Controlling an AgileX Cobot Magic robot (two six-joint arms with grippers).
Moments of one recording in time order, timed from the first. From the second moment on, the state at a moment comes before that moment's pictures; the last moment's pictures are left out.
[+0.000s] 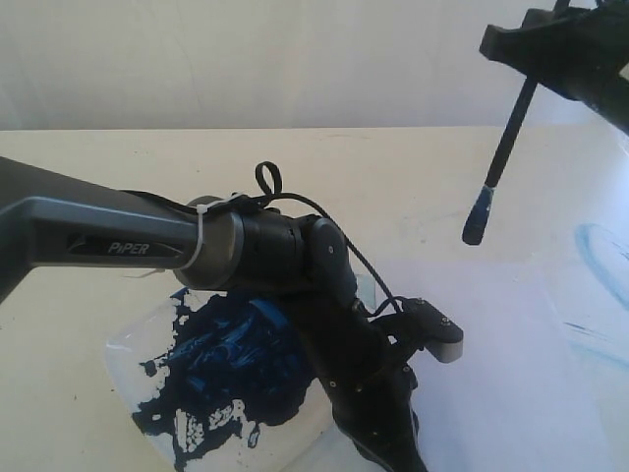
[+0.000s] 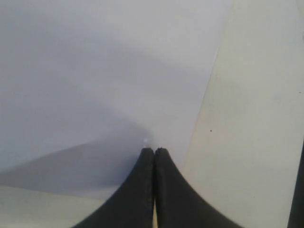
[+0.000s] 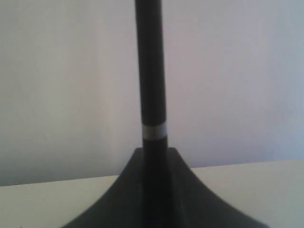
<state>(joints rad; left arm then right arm) -0.94 2.10 -1.37 -0.75 0.88 0.84 0.36 1.36 -0.81 0.17 -0.42 0.02</state>
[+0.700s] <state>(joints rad) -0.94 2.10 -1.38 -0.75 0.89 0.84 0.36 1.47 -0.68 0.14 -0.64 0.11</state>
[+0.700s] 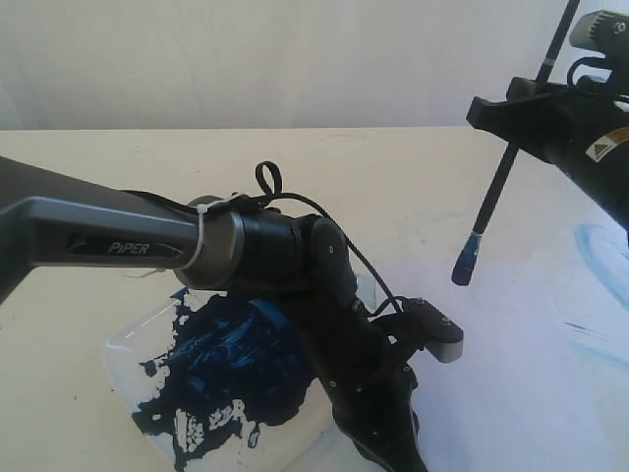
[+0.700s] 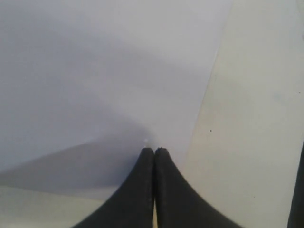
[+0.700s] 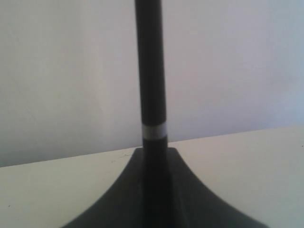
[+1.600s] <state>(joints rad) -0.94 2.10 -1.38 -0.75 0.89 0.84 0.36 1.55 -0.68 0.14 -0.69 0.10</state>
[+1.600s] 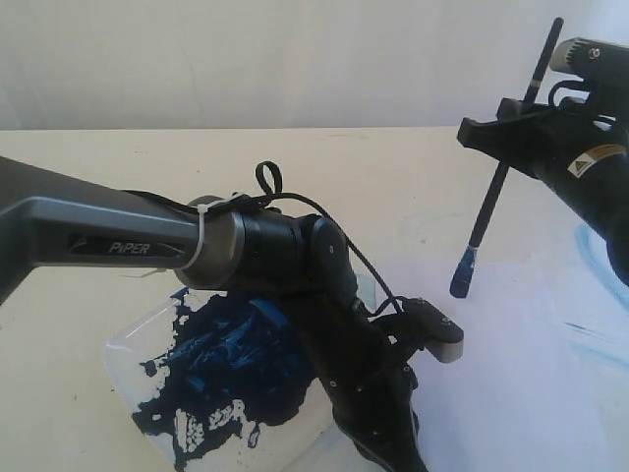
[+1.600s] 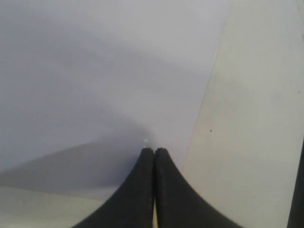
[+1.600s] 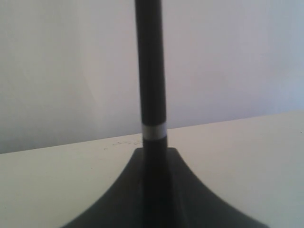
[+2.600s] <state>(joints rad) -0.94 2.10 -1.38 -0.75 0.89 0.84 0.36 1.55 -0.68 0.14 -0.63 0.01</state>
